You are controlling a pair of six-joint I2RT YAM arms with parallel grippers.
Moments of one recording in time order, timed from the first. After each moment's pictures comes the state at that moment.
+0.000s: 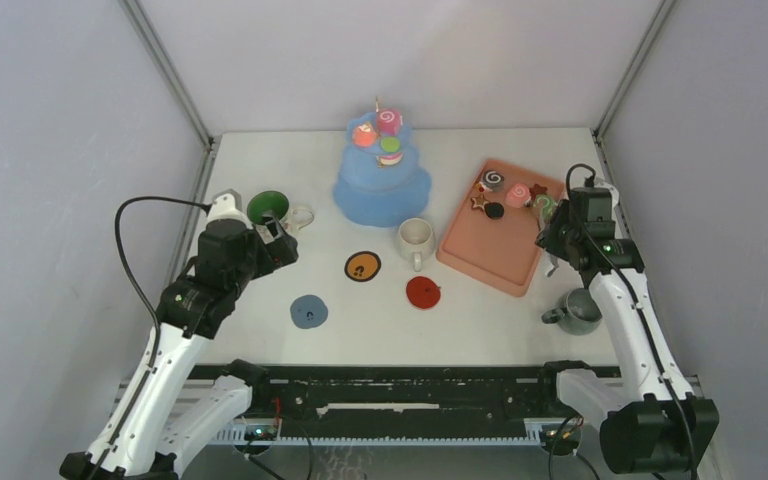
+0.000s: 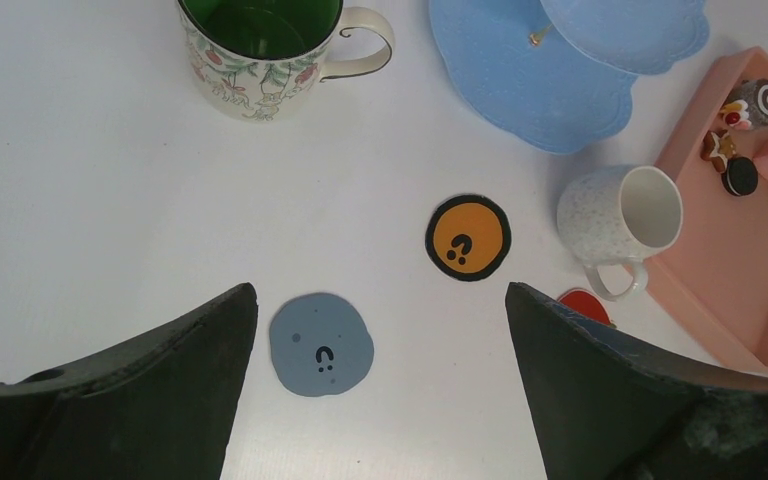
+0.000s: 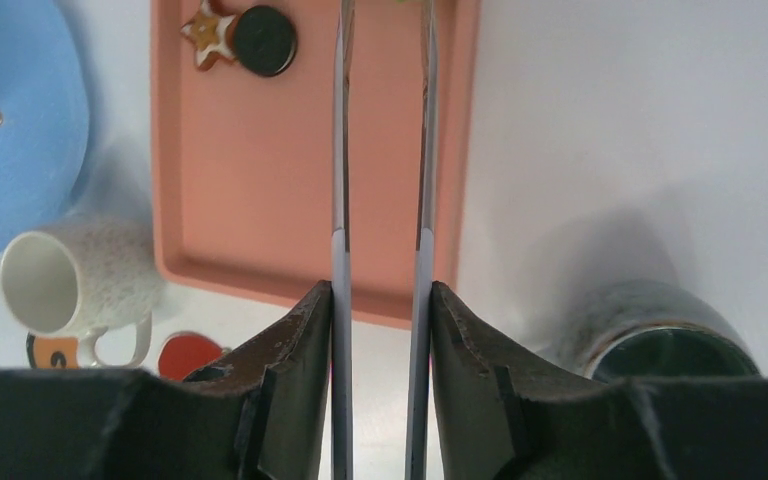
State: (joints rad) left arm -0.34 0.75 0.93 -0.75 -0.26 -0.55; right arm 0.04 1.02 0.95 -0.73 0.11 0.48
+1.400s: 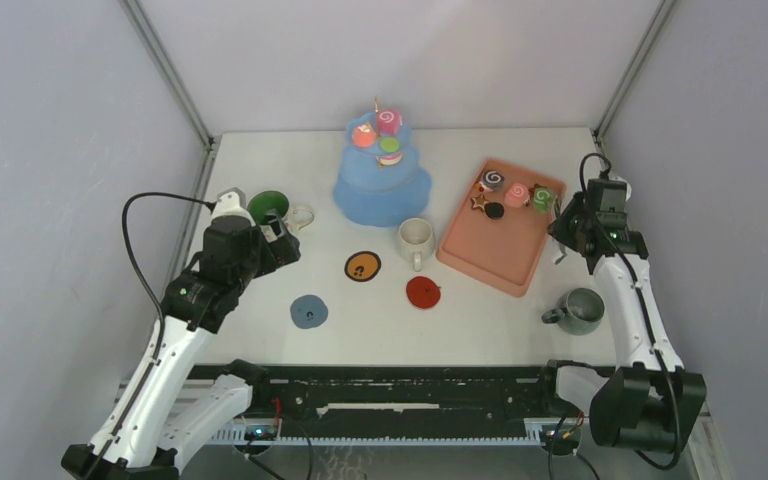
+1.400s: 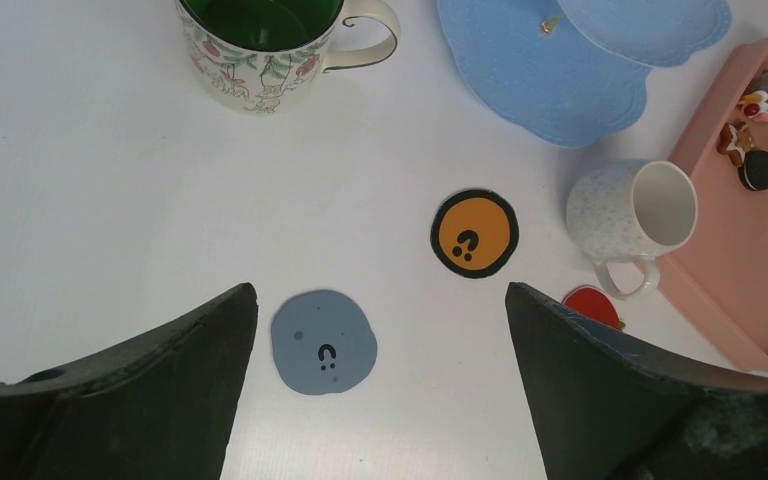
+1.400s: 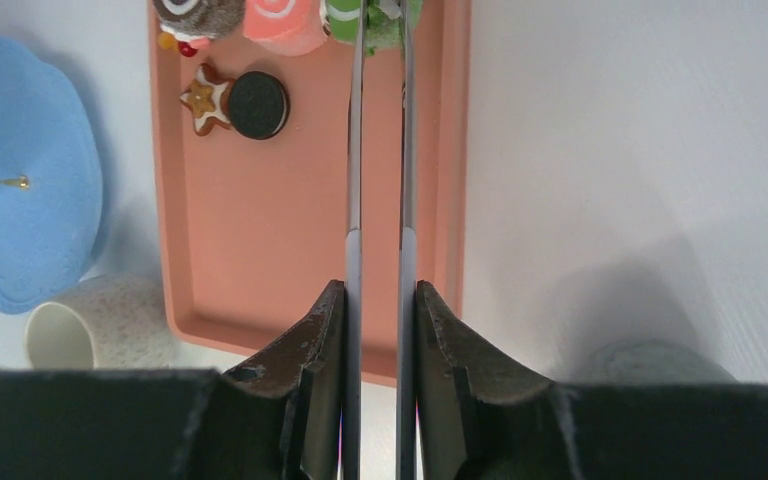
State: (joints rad) left arm -0.34 0.78 0.93 -0.74 -0.26 -0.55; right arm -0.13 1.14 0.95 -0.59 0.01 0.47
